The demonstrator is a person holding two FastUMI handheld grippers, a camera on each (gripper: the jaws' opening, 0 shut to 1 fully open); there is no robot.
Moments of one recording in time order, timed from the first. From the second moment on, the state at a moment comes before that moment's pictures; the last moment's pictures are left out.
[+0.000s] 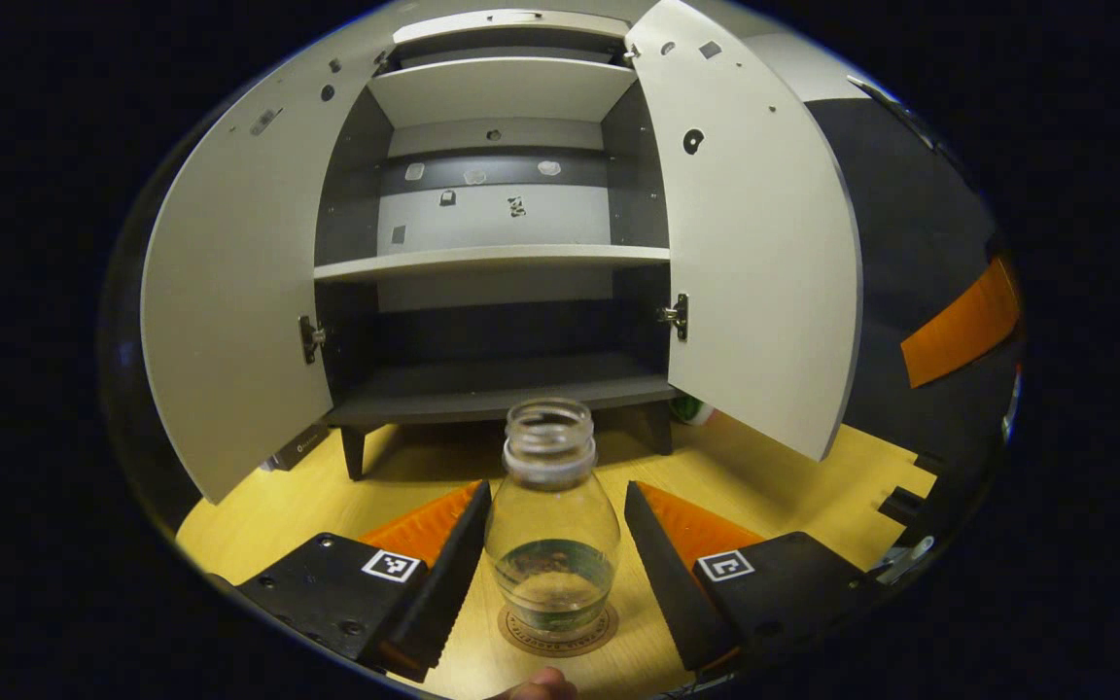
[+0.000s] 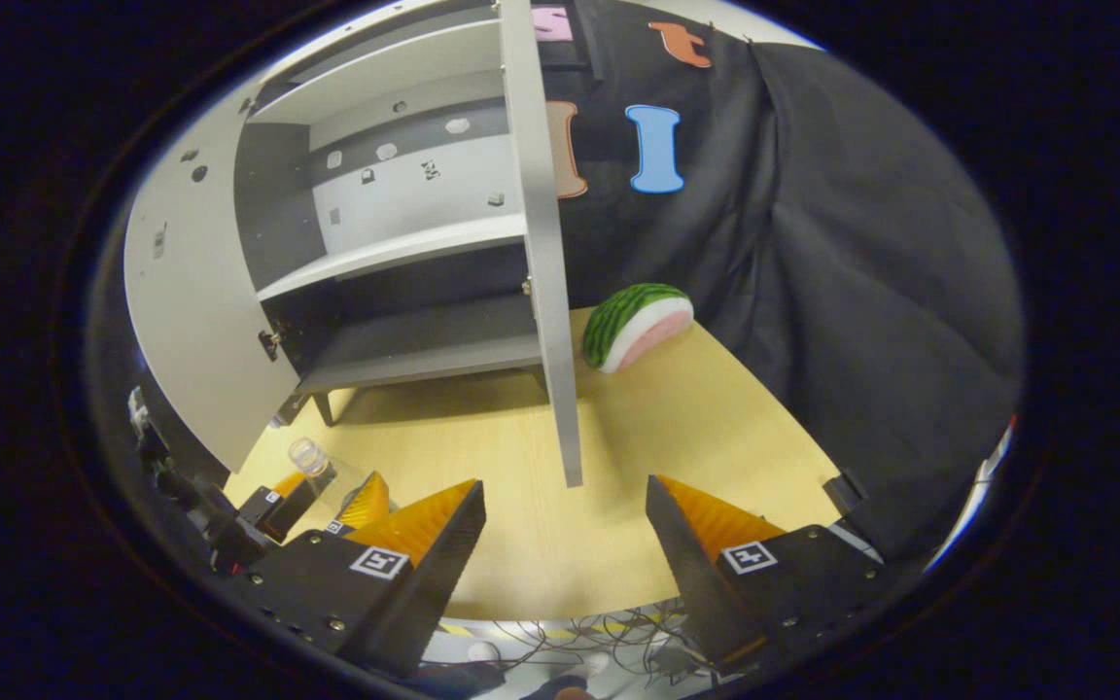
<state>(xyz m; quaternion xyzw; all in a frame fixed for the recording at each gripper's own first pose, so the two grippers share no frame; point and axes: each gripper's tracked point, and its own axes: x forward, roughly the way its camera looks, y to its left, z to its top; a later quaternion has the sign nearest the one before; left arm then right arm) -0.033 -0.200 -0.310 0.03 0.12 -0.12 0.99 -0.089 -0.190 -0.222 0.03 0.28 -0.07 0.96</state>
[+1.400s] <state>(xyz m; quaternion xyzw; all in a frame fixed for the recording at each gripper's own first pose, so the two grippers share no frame) -0.047 -0.128 -0.108 0.03 0.06 0.01 1.00 0.005 -0.250 0.015 0.06 0.05 0.02 1.00</state>
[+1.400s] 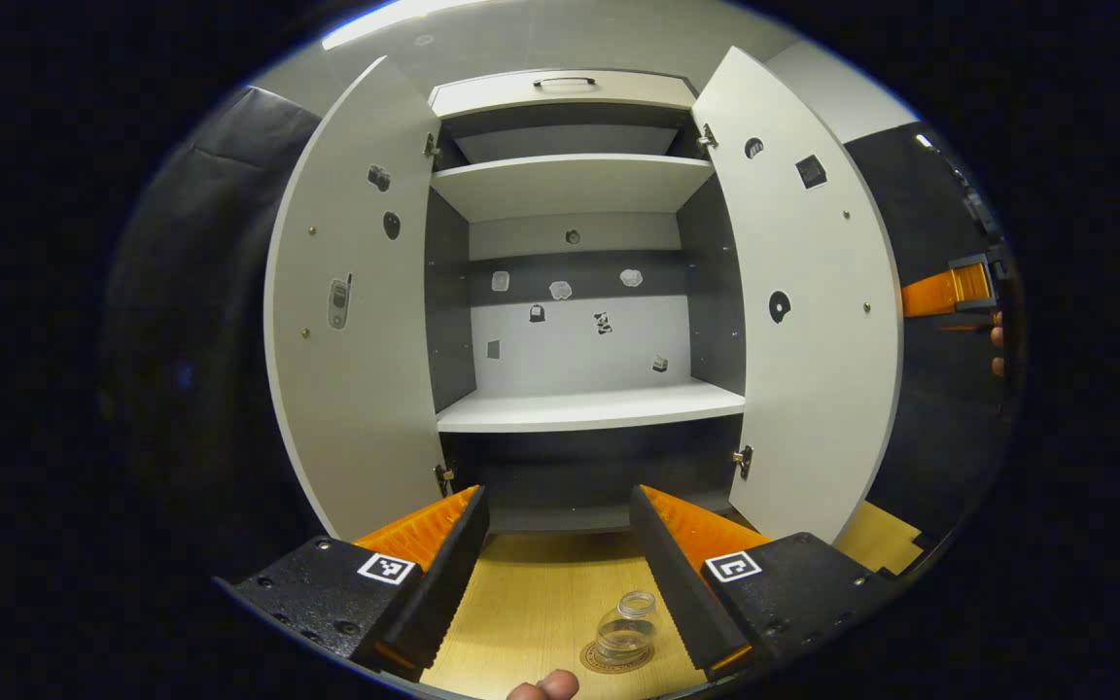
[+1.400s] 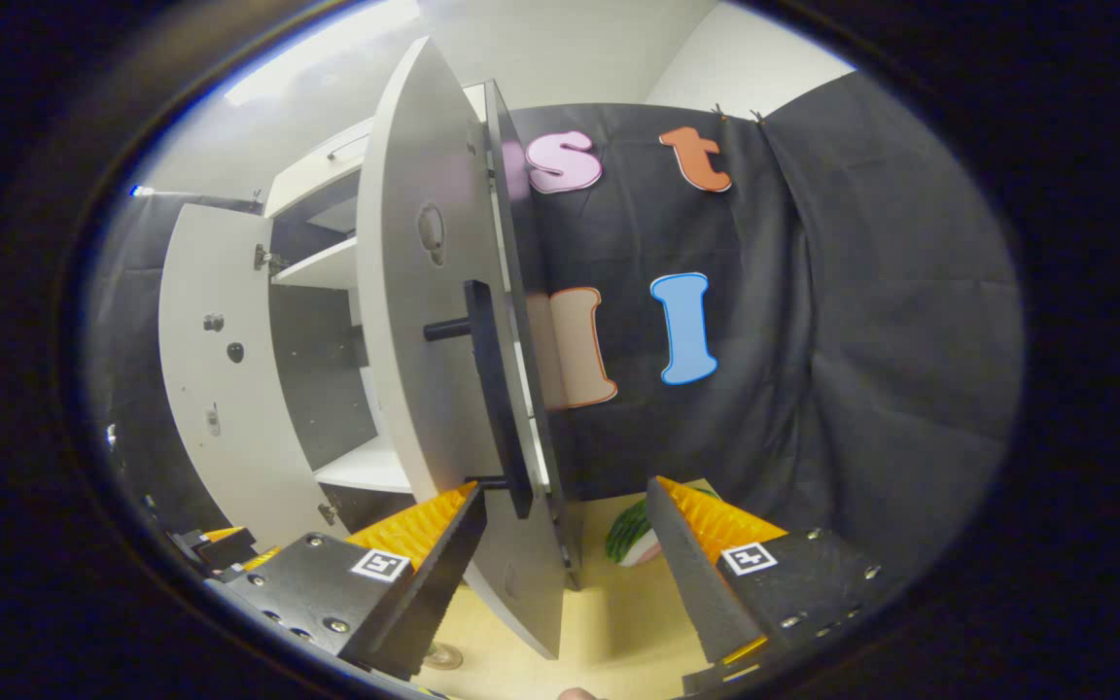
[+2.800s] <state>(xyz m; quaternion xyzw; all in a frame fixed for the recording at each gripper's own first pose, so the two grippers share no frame) -0.072 -0.040 -0.090 -0.02 0.07 0.10 0.99 0.031 -0.155 0.012 0.02 0.04 0.12 0.99</state>
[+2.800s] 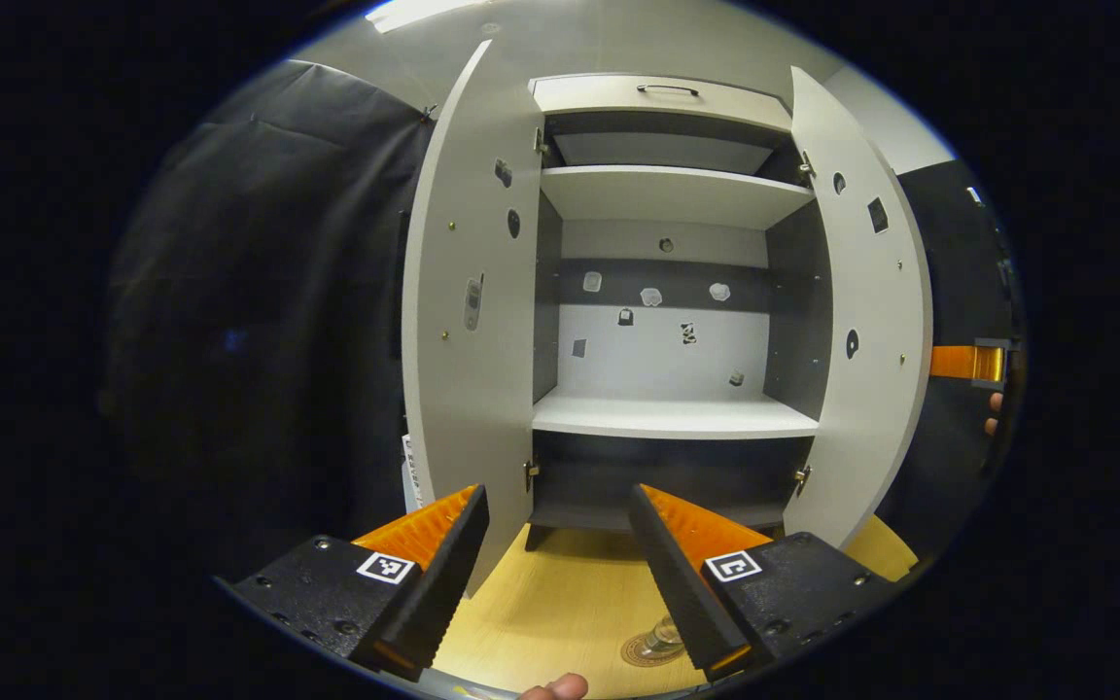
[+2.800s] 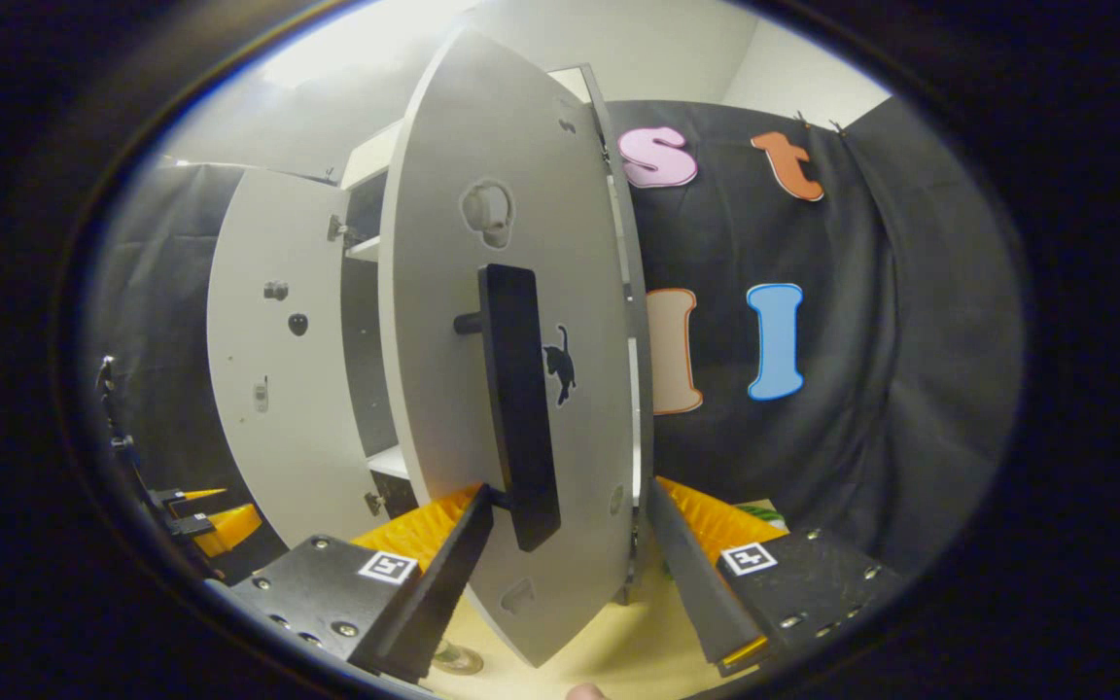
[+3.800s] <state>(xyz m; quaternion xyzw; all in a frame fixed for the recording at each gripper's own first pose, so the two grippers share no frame) -0.068 0.078 -0.070 -0.03 0.05 0.12 0.99 0.122 -0.022 0.003 0.00 0.02 0.10 0.99</state>
